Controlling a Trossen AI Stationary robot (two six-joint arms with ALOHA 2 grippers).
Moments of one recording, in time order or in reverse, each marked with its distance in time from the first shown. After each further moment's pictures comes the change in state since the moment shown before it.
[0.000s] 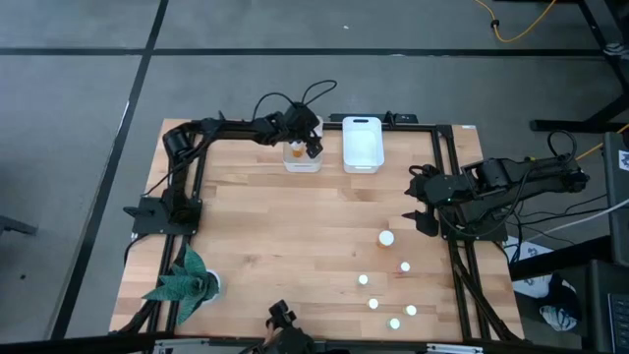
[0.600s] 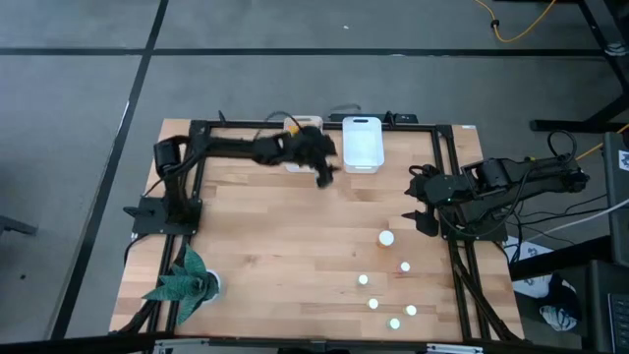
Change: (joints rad) left arm -0.266 -0.120 0.001 -0.004 0.136 -0.034; right arm 0.000 0.000 0.000 0.000 0.000 0.002
